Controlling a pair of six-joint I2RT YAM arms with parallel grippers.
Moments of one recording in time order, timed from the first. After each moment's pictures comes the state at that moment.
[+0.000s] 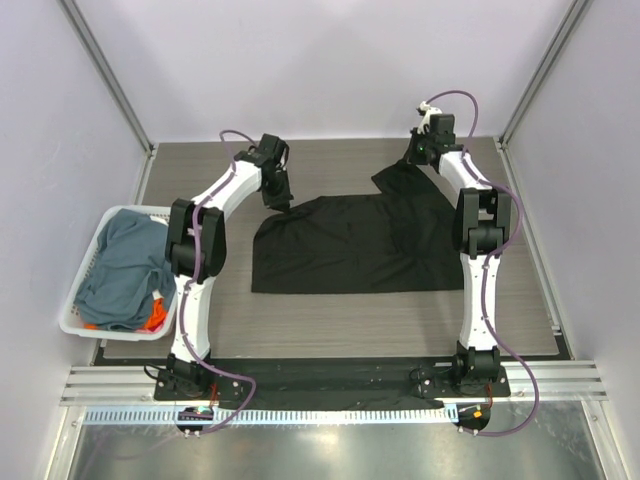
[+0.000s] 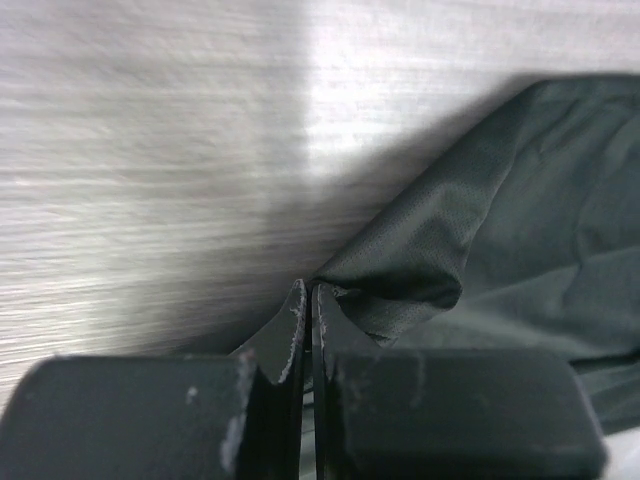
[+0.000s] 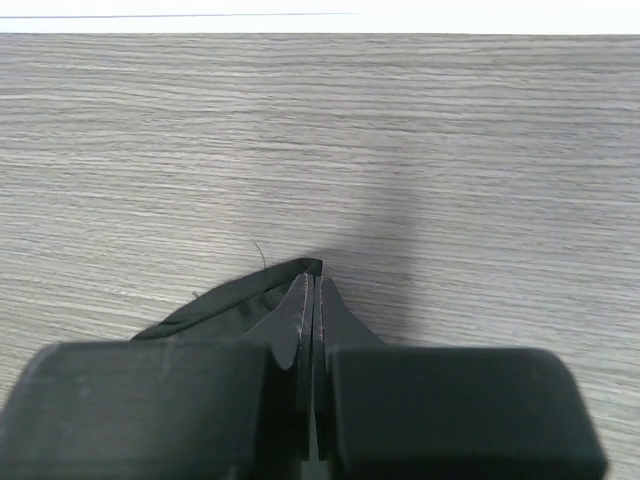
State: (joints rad) left arm -0.33 2.22 1.86 -0.78 0.10 -0.48; right arm 0.02 2.46 2.08 -0.23 -0.21 0.10
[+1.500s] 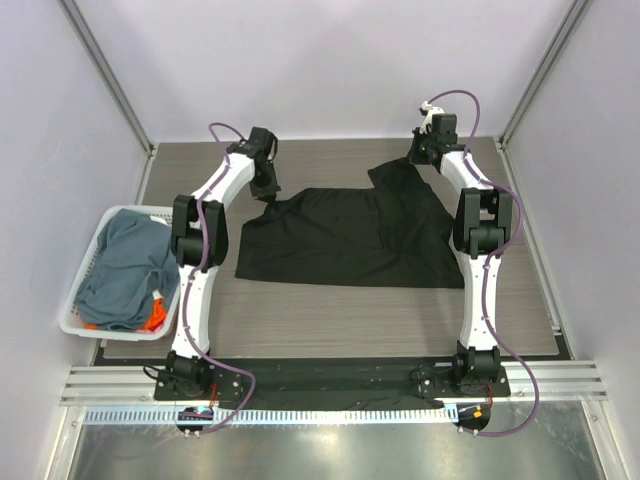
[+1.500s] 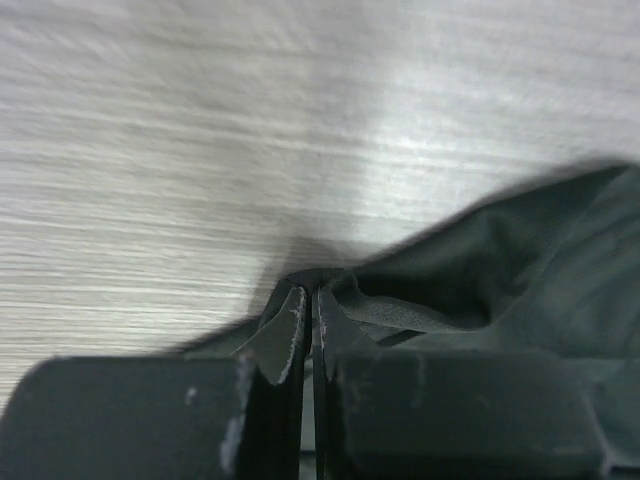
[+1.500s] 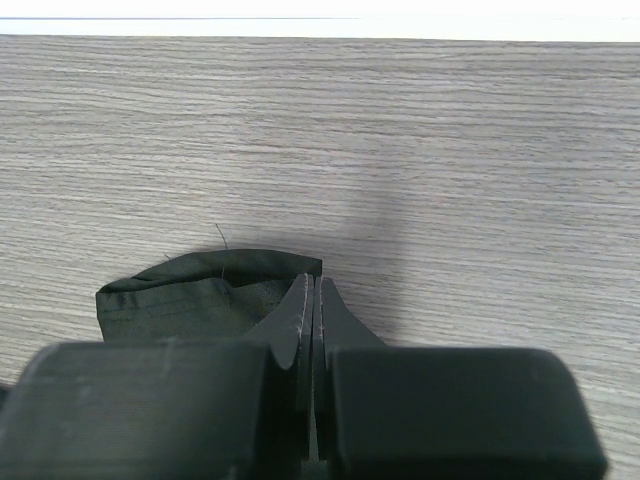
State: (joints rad) left arm -0.26 2.38 2.07 -0.85 -0.04 -0.44; right arm 0.03 2.46 2.08 -0.23 -0.19 0.08
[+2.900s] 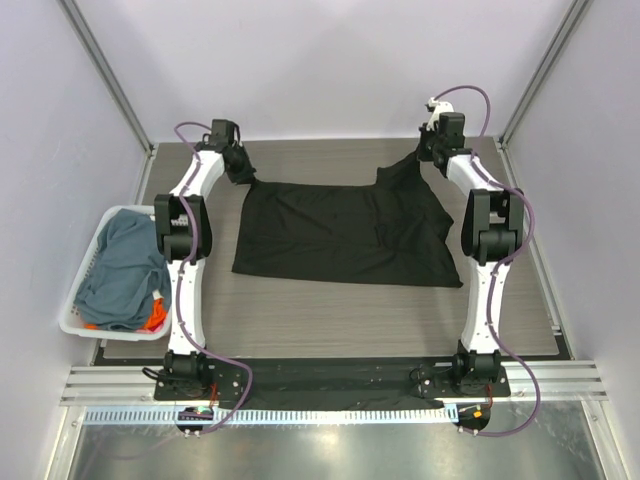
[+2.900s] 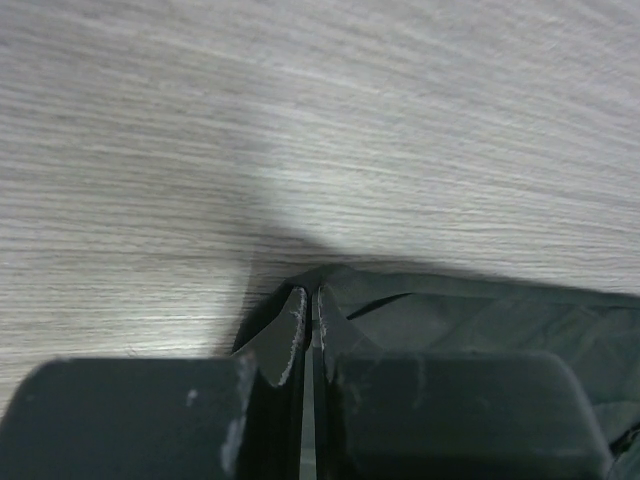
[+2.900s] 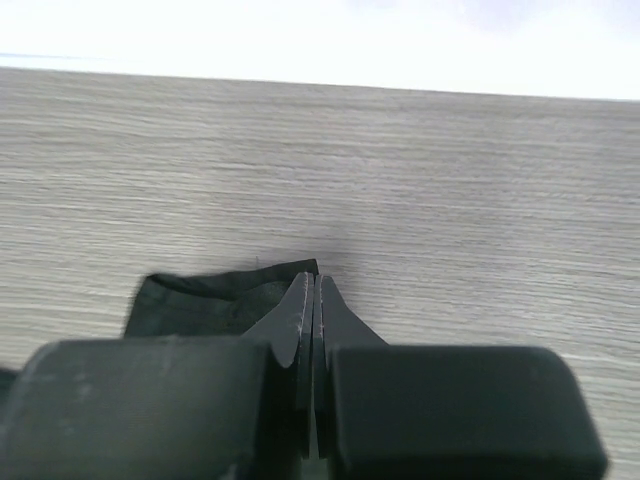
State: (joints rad) left arm -0.07 2.46 2.18 -0.65 0.18 -0.46; right arm 0.02 2.32 1.88 -0.07 -0.12 0.01
